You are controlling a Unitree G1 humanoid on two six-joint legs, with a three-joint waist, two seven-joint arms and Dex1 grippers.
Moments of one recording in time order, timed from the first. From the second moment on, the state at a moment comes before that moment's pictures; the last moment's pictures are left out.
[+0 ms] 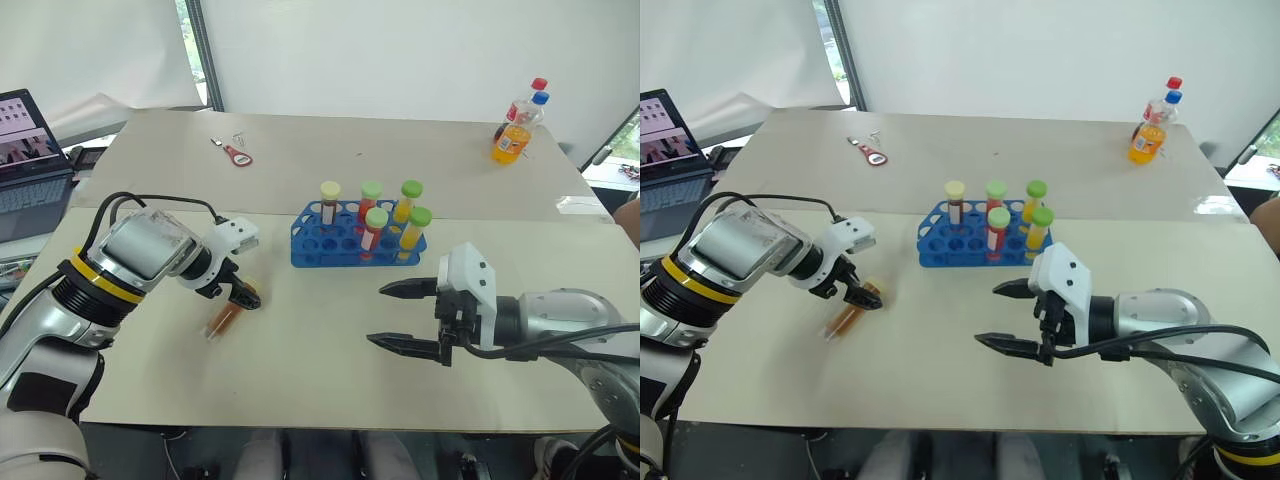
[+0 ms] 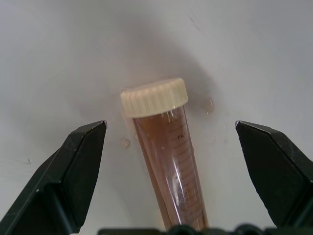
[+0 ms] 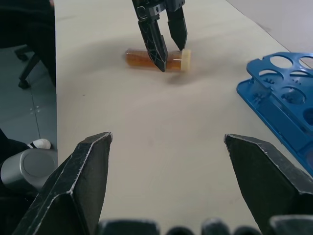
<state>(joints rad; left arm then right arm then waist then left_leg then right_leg) -0.98 0.89 -0.57 -0.03 -0.38 1.44 -0.92 -0.26 -0.88 -0.08 -0.75 0.78 0.89 0.79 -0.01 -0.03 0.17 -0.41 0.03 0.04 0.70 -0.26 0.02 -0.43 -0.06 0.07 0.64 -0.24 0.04</state>
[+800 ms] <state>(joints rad) -0.91 0.67 -0.28 0.16 -0.39 0.81 -1.06 -0.14 -1.02 -0.33 -0.80 0.90 0.91 0.72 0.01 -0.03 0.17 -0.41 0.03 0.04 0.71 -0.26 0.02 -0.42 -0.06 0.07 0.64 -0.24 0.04</state>
